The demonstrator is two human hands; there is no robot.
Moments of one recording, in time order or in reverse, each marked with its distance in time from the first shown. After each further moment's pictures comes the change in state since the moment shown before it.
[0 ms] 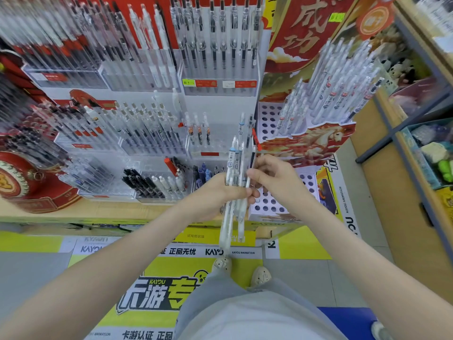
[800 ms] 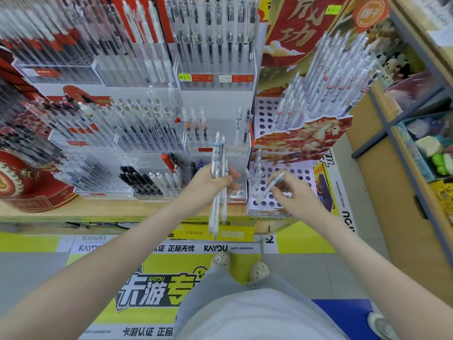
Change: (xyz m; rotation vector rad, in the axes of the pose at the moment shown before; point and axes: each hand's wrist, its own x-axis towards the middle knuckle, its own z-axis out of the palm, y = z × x) left_hand 0.007 -0.013 -0.017 0.181 0.311 0.039; right_hand -0.021 0.063 -0.023 -0.239 0.000 -0.089
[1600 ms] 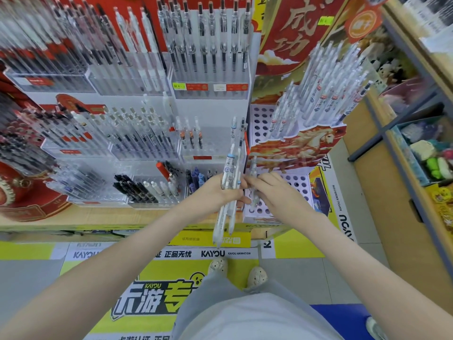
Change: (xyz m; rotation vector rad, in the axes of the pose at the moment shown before) left_hand 0.005 0.013 0.016 0.091 -0.191 -0.004; right_hand 0.031 0.013 0.011 -0.684 0.017 -0.451
